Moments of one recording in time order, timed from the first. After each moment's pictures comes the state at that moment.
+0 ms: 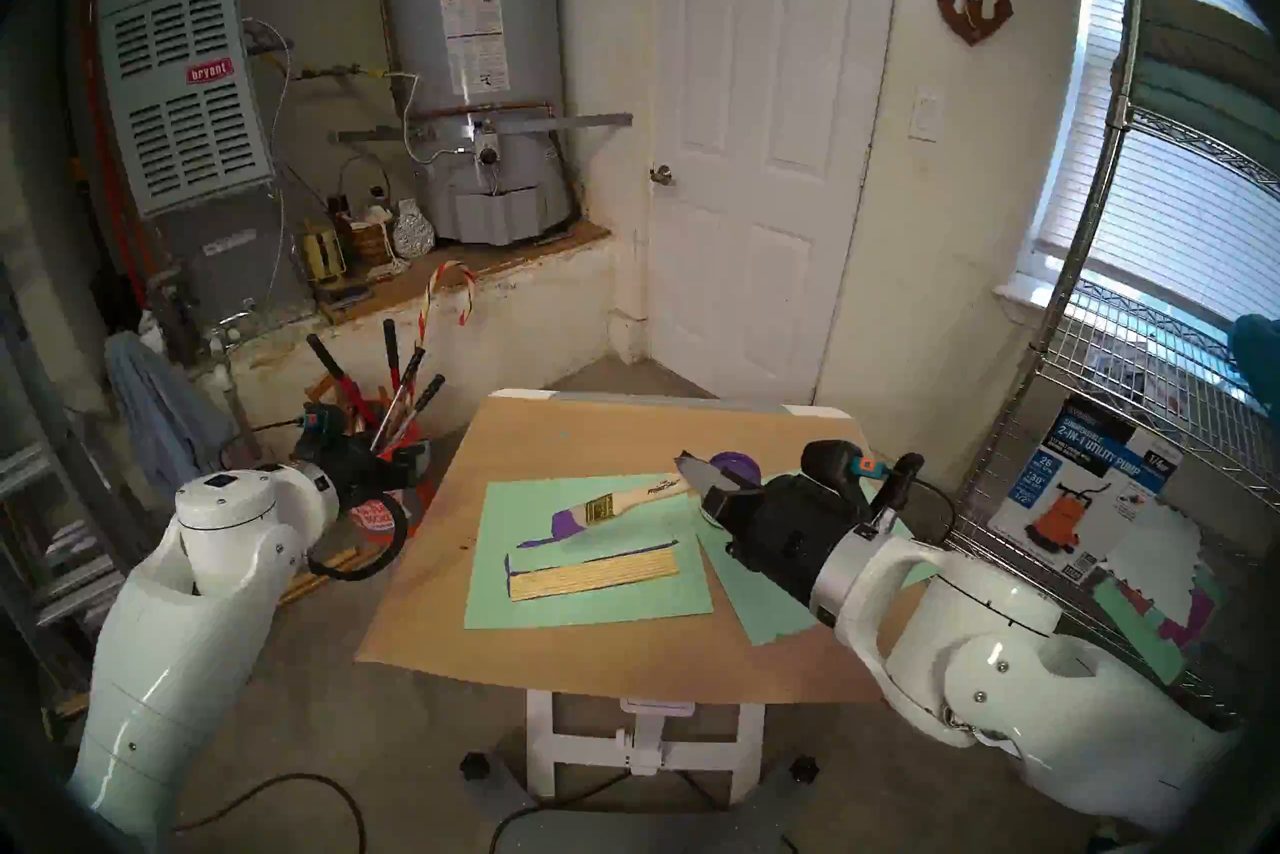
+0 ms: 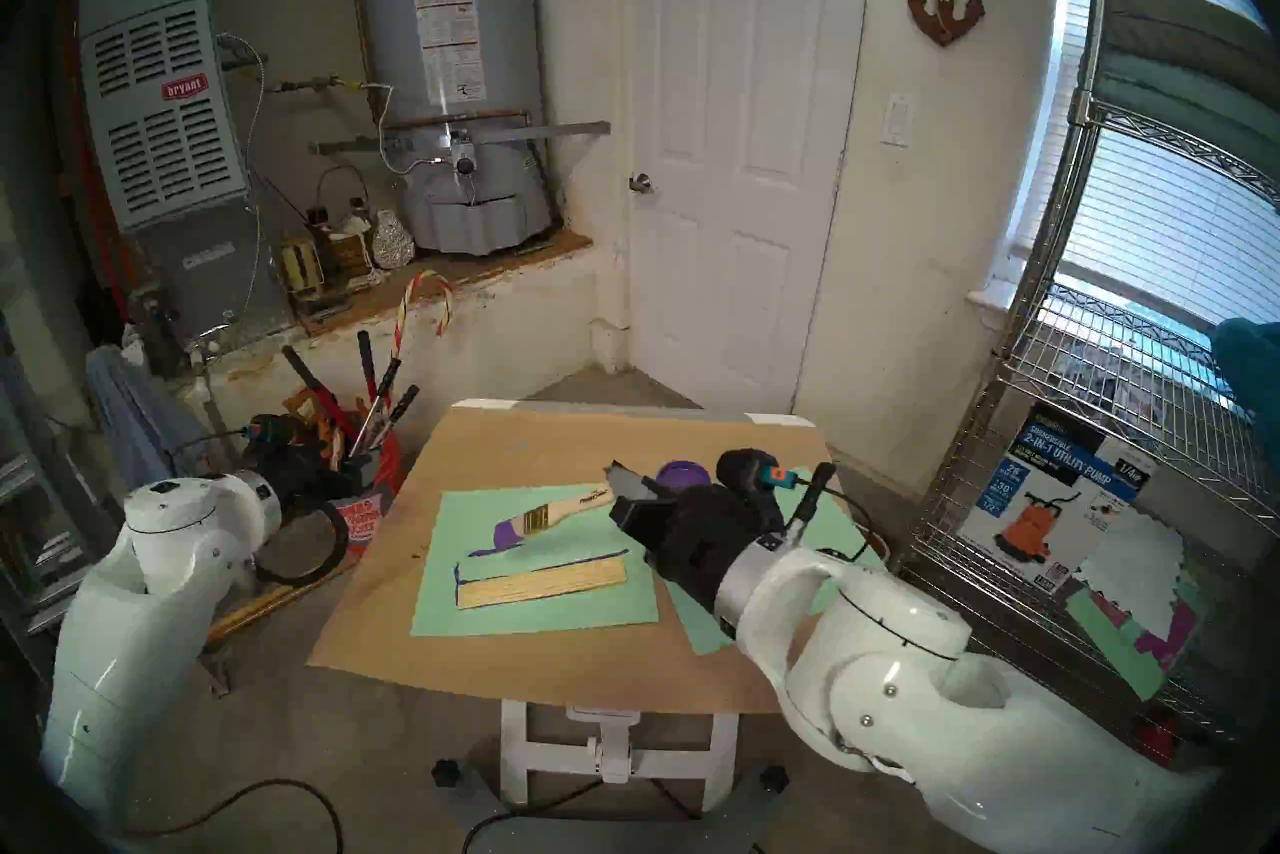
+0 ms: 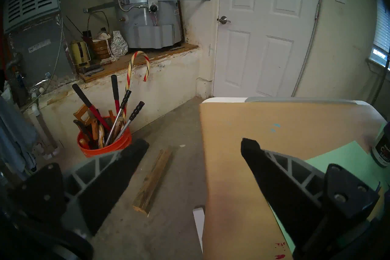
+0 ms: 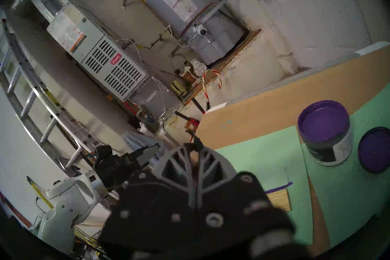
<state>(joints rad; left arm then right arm) 1.77 -0.95 -1.69 -1.90 -0.67 0.54 0.03 -1.66 -0.74 1.03 -2.35 1.37 0.11 -0.41</state>
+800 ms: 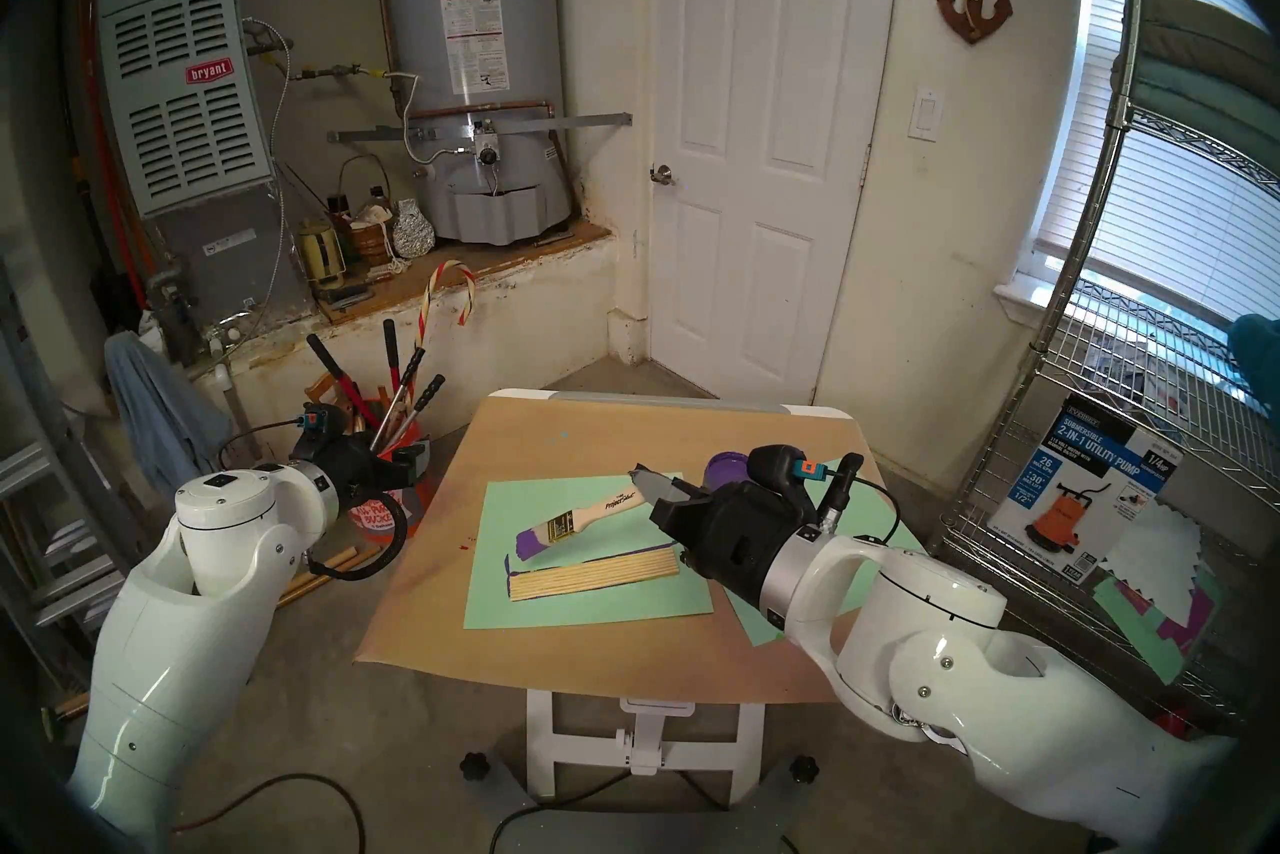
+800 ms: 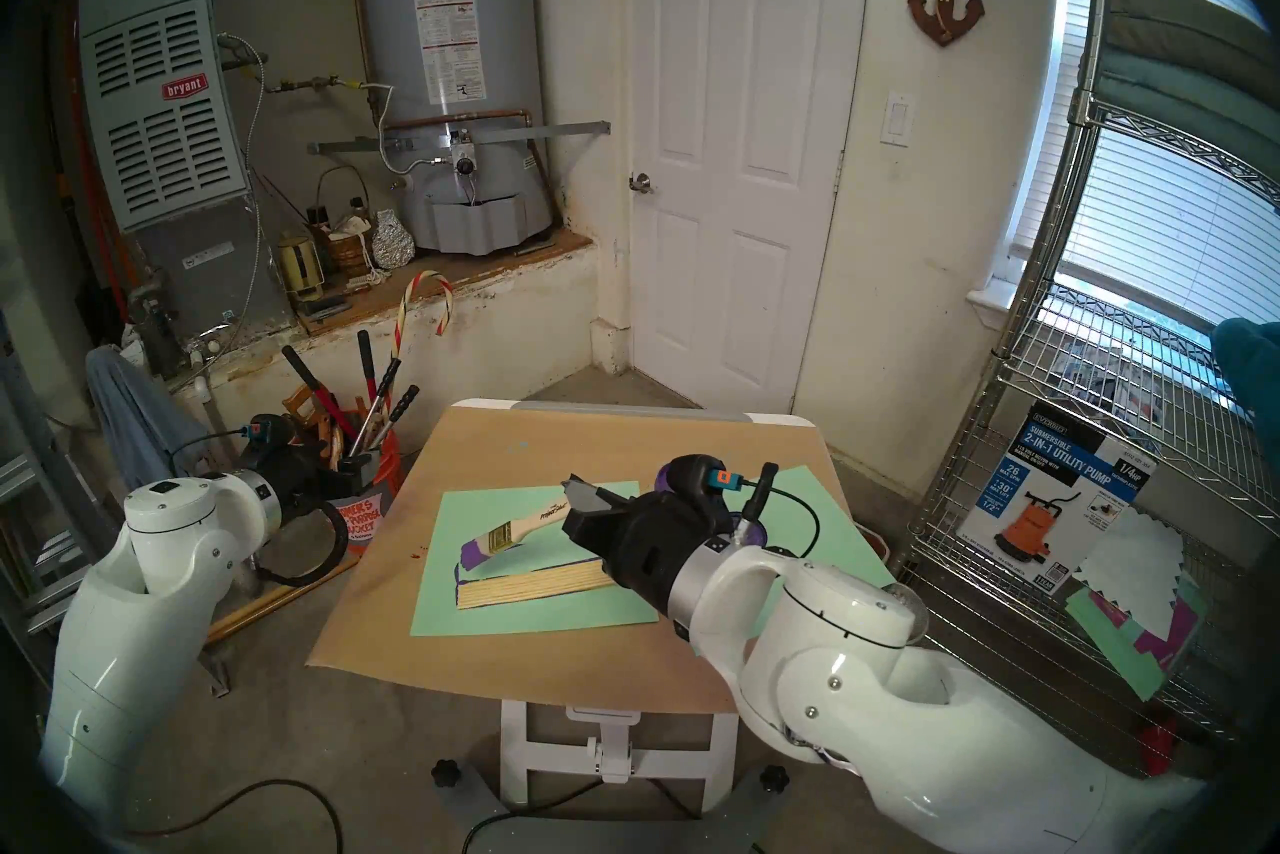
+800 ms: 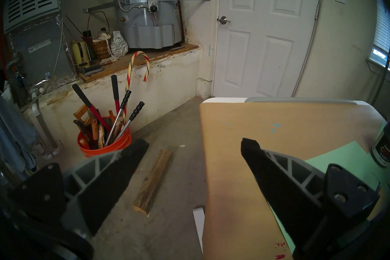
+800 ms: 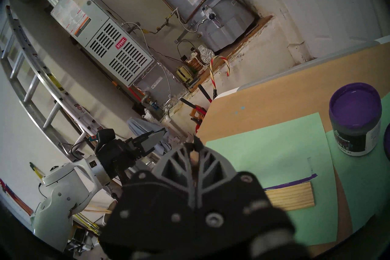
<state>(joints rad) 1.77 -0.95 -1.69 -1.90 -0.67 0.54 0.03 -1.58 -0.83 0.94 -2.30 1.34 0.19 -0.42</state>
